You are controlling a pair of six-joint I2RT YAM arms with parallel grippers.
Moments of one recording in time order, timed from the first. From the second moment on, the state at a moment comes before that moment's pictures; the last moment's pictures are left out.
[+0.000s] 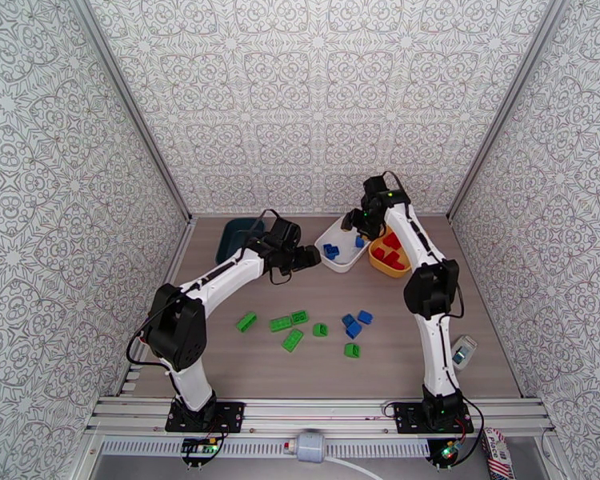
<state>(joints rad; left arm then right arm) -0.52 1.80 1.45 -0.56 0.19 -0.73 0.26 2.28 2.33 -1.19 -0.25 0.55</state>
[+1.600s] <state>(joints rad) -0.69 1.64 1.19 -0.62 0.03 -0.89 0.60 1.72 1.05 -0.86 -0.24 0.61</state>
